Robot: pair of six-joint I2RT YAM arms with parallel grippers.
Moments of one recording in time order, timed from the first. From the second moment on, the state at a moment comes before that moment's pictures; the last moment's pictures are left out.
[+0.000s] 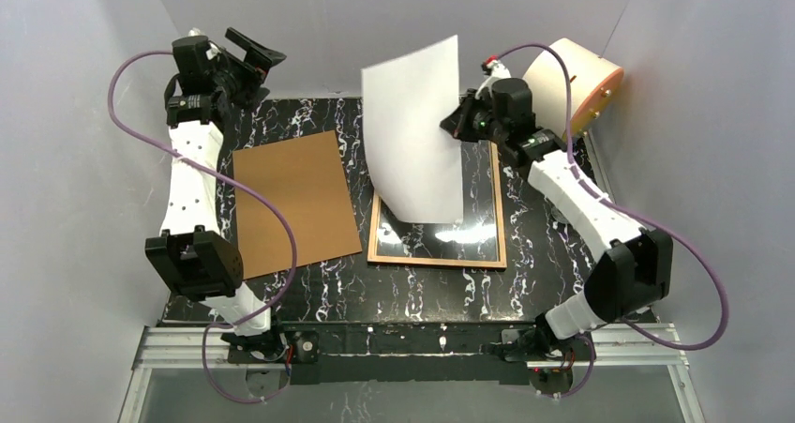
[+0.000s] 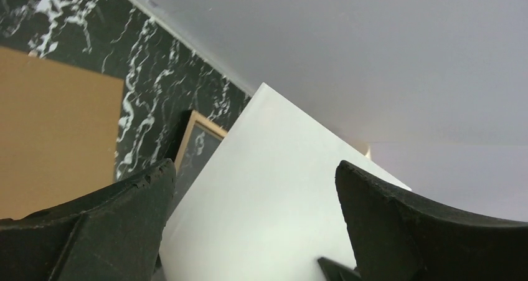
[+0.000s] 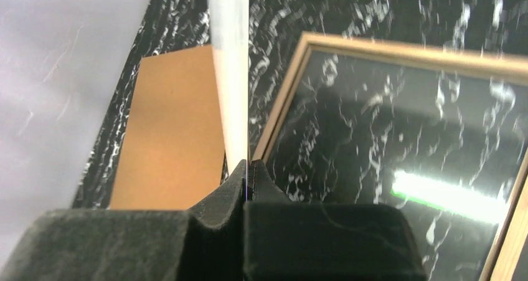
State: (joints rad) left arm 0.12 1.63 1.83 -0.54 0.34 -0.93; right arm 0.51 1.47 1.37 -0.22 -0.12 0.44
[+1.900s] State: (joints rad) left arm -0.23 2.10 1.48 -0.52 0.49 -0.69; right arm 0.13 1.70 1.10 -0.14 -0.56 0.47
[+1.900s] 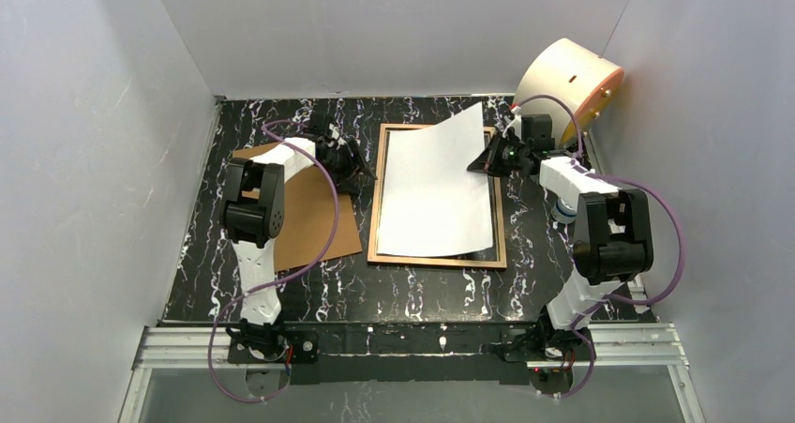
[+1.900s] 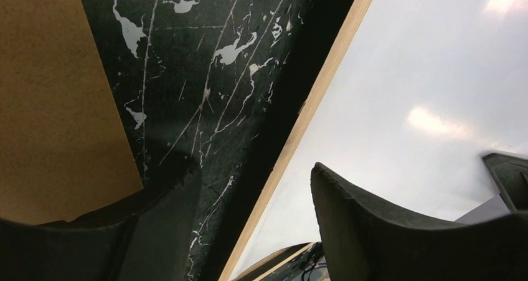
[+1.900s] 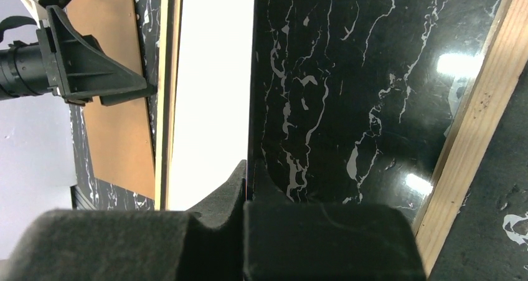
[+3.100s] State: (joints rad) left arm -0.23 2.11 1.48 -0.50 0.49 -0.70; right arm 0.13 1.78 1.14 -0.20 -0.52 0.41
